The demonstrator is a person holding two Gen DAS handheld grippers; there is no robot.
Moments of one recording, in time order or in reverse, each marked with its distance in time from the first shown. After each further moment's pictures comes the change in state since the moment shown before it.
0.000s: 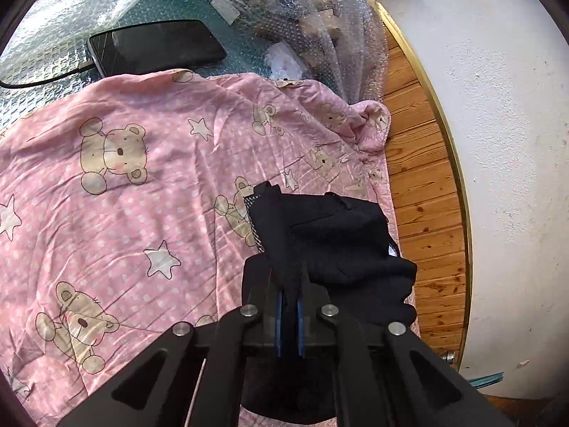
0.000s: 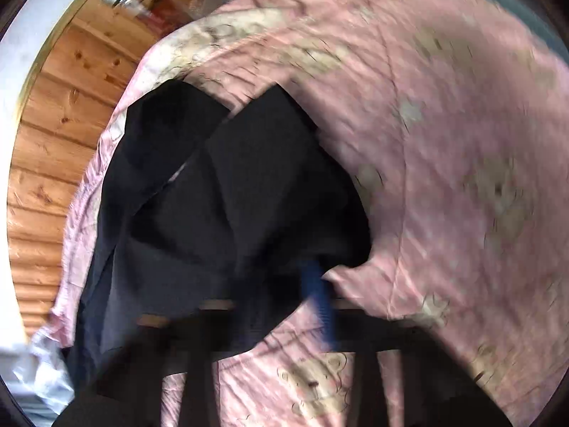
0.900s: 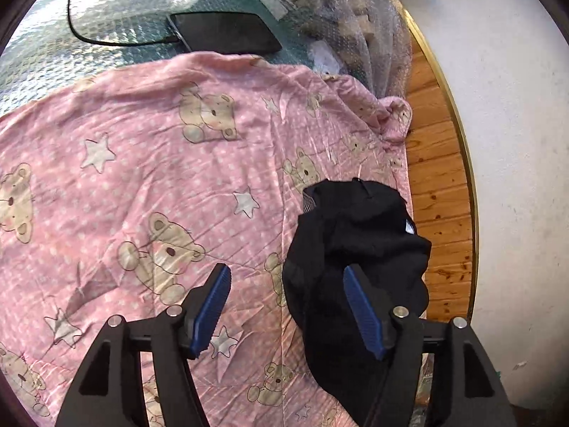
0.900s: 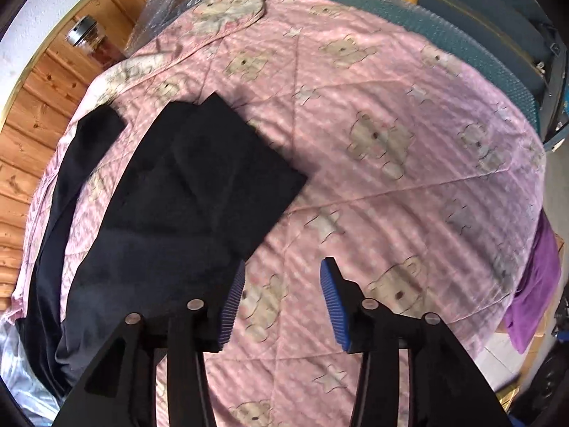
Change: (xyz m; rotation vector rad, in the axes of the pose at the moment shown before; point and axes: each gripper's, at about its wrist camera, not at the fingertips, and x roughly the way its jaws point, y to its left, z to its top) left arm -0.046 0.044 -0.037 -0.048 0.075 0.053; right arm -0.085 -0.135 -0.067 0.056 -0.001 -0.156
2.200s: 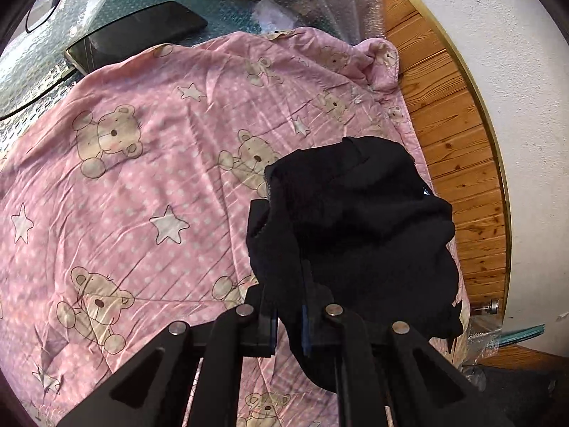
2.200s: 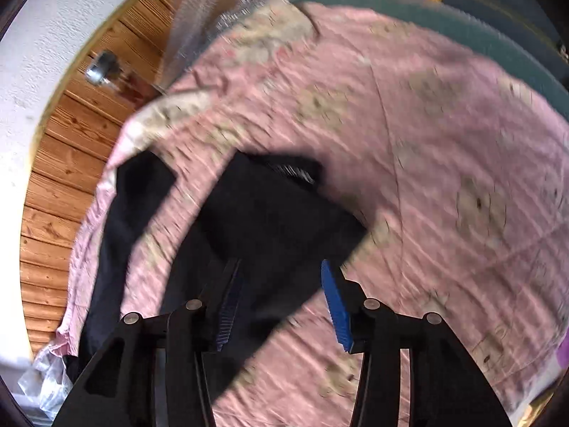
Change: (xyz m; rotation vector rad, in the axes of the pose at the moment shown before) left arm 0.054 -0.061 0.018 0.193 0.088 0.128; right arm 0.019 0.034 0.053 0.070 -0.044 0.183
